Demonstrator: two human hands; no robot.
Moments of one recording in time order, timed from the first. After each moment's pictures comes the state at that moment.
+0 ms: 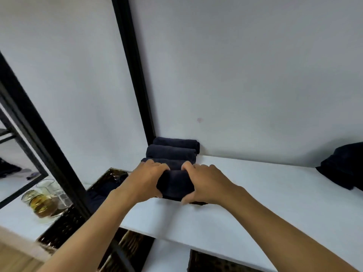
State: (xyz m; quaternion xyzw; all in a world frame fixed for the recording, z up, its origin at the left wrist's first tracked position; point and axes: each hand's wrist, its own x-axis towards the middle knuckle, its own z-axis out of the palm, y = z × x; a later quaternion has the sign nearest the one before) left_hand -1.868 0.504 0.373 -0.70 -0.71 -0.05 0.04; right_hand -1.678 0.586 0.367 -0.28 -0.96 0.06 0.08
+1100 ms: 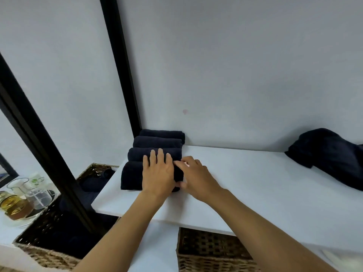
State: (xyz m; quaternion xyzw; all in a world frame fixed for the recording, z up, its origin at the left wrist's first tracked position) left_hand -1.792 0.513 0.338 -0.58 -0.80 -0.02 0.11; right_hand -1.672 0.568 0.322 -0.35 -0.92 0.10 0.16
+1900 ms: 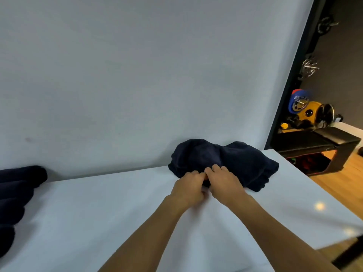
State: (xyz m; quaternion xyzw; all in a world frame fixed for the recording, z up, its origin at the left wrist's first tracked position) left_hand -1.405 0.712 0.308 -0.81 -0.55 -0.12 -0.13; right_hand -1.275 0.705 0.320 -0.62 -0.78 -0.03 0.03
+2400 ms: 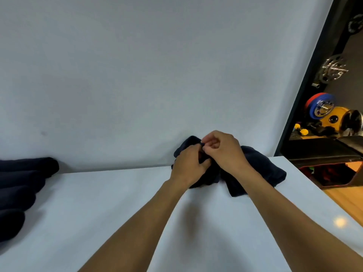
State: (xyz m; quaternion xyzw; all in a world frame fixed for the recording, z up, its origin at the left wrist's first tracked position) left_hand -1.397 0.729 0.363 -0.73 -0.56 -0.37 -0.14; right_hand -1.270 0.736 0.401 -0.54 -0.68 0.25 0.42
